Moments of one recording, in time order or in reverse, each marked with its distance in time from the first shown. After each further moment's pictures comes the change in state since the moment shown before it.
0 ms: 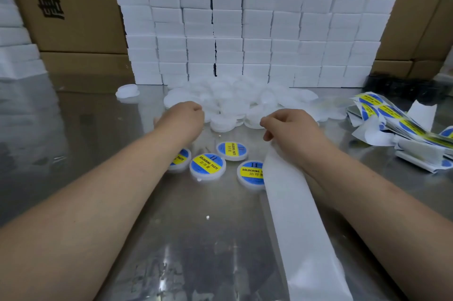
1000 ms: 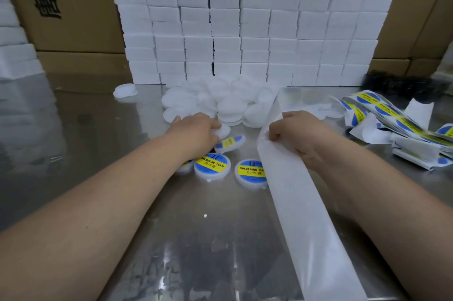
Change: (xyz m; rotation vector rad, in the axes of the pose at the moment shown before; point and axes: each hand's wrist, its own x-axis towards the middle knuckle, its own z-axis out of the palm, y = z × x) left_hand -0.009 0.001 0.019 0.448 -0.215 0.262; right_hand -0.005 -0.013 -0.010 0.184 -0.078 0.335
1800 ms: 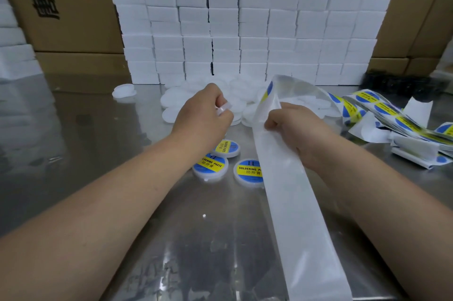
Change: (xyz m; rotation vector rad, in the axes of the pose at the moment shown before) left_hand -0.027 0.033 -0.018 -0.618 0.469 0.065; right_hand -0.004 -0.003 0.000 0.169 -0.080 -0.113
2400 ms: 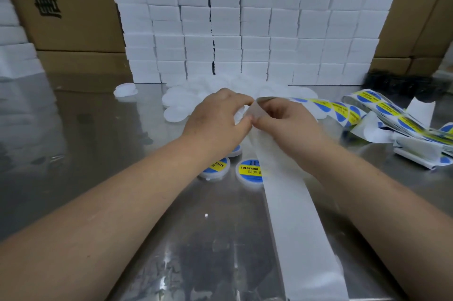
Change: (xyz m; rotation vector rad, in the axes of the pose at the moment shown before) left_hand -0.006 0.007 0.006 0.120 -0.101 0.247; right_hand -0.002 0.008 0.011 -0.156 -0.027 -0.378
